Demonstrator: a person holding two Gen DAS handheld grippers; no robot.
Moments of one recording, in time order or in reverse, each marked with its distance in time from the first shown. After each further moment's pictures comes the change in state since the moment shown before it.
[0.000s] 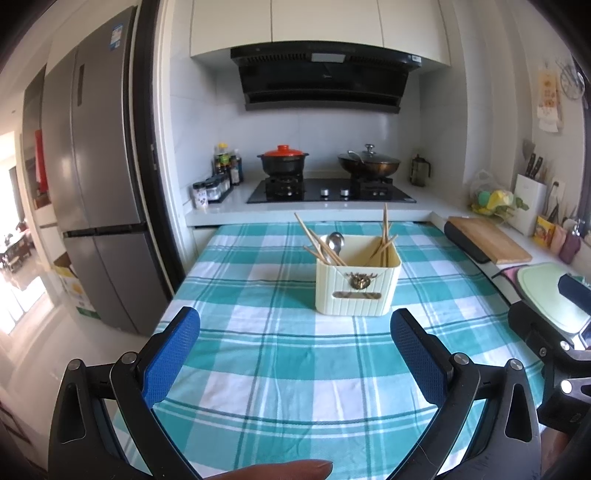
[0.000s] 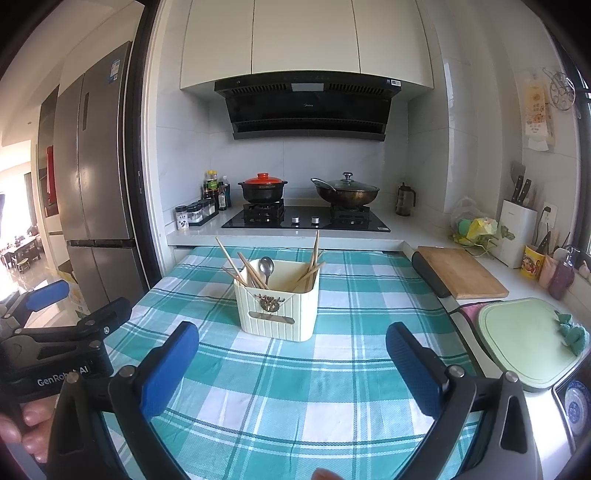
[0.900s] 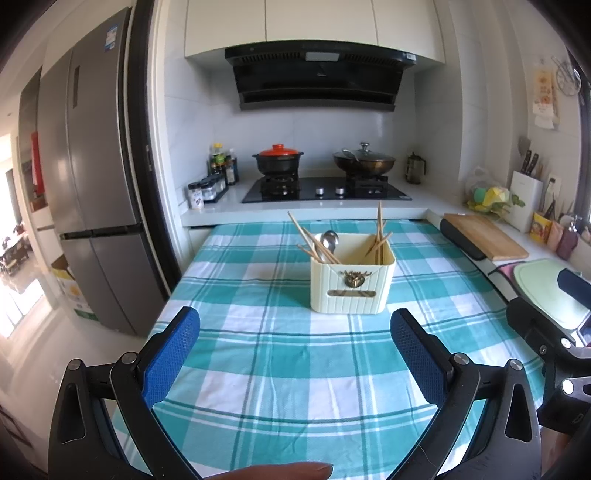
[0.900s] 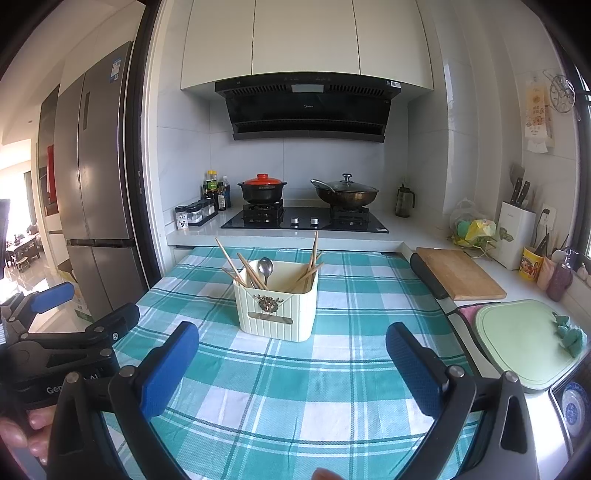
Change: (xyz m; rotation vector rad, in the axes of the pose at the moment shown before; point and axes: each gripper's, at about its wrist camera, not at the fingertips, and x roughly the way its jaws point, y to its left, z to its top) left arm -0.002 -0.005 0.002 0.009 0.005 -0.013; right arm -0.001 -0.002 0.002 -0.006 0.001 -0.002
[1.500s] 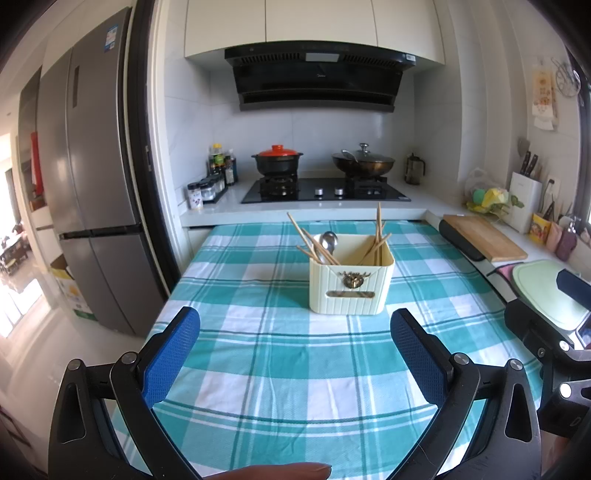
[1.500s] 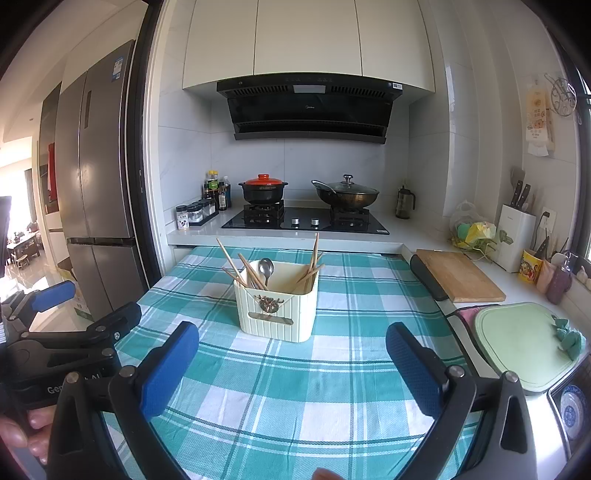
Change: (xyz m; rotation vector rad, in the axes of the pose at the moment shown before) left arm -0.001 -0.001 0.001 0.000 -0.002 -0.004; right arm 0.000 0.001 0.001 -0.002 0.000 0.001
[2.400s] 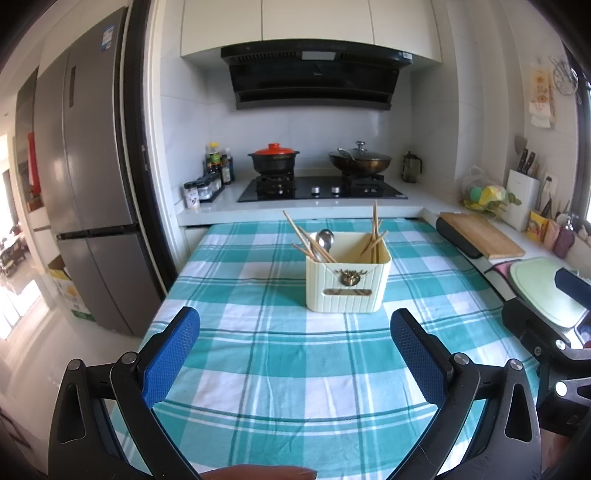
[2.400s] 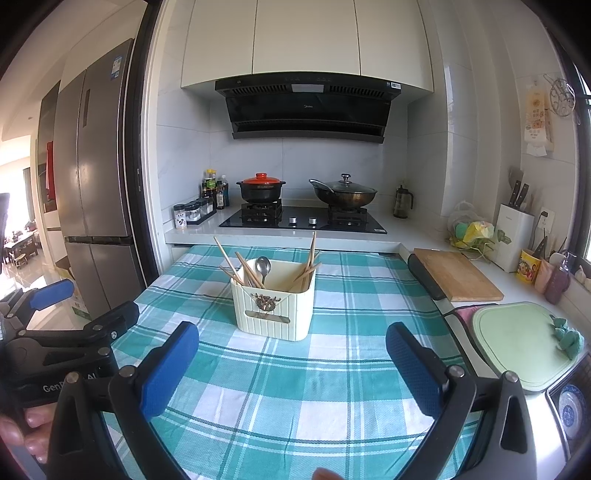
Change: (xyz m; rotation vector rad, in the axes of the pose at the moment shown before) left arm 0.000 0.000 0.000 0.006 0.004 -0.014; right arm -0.003 -0.008 0.001 -0.005 0.002 0.001
